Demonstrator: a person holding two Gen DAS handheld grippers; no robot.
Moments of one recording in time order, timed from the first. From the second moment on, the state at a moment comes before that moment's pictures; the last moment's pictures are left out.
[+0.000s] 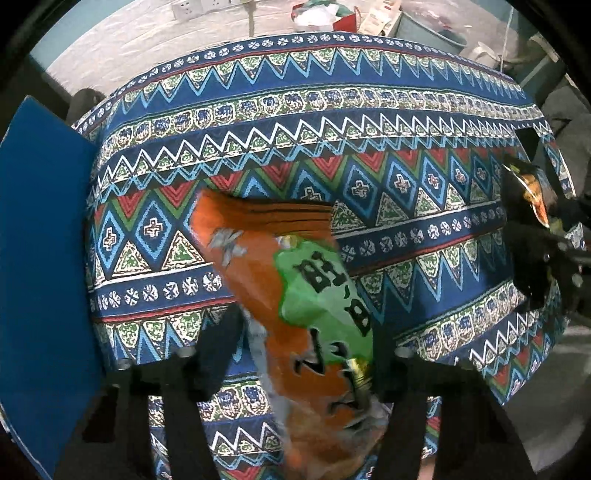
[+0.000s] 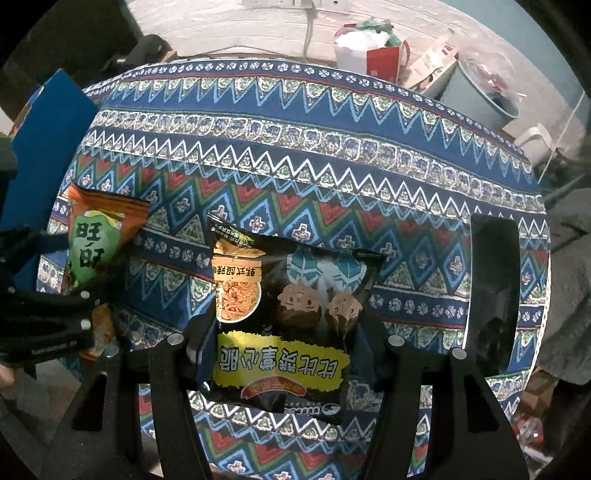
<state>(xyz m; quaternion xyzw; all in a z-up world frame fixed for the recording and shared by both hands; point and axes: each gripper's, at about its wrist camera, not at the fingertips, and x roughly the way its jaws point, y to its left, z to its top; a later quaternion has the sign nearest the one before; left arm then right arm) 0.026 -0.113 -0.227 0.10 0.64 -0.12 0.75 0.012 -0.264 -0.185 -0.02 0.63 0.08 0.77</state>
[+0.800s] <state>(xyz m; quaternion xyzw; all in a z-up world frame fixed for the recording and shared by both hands) 0.007 -0.085 -0.150 0.16 0.54 -0.13 0.81 0.032 -0.238 -0.141 -0.01 0.57 0.09 0.82</state>
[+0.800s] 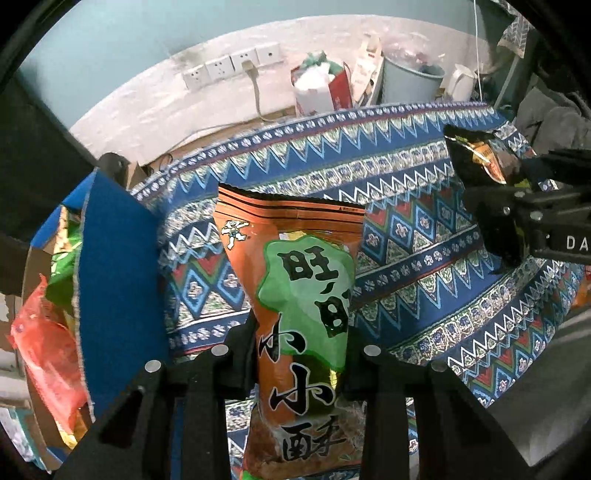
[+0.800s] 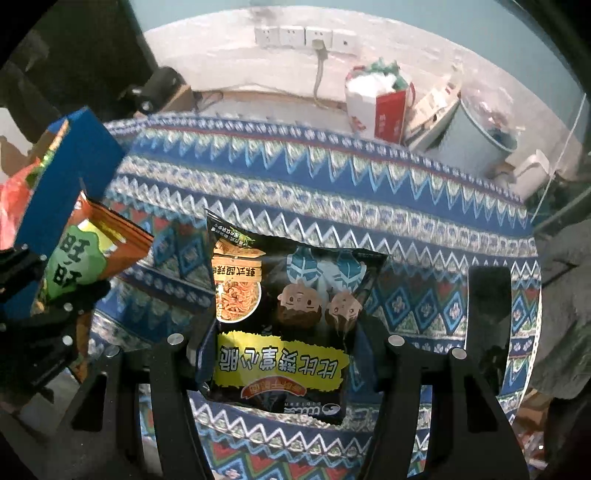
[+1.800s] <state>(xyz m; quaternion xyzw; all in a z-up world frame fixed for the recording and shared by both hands) 0.011 0.004 -0.061 0.11 0.45 -0.09 0.88 0.053 -0.148 -0.049 -0.01 0.48 0.18 0.86</state>
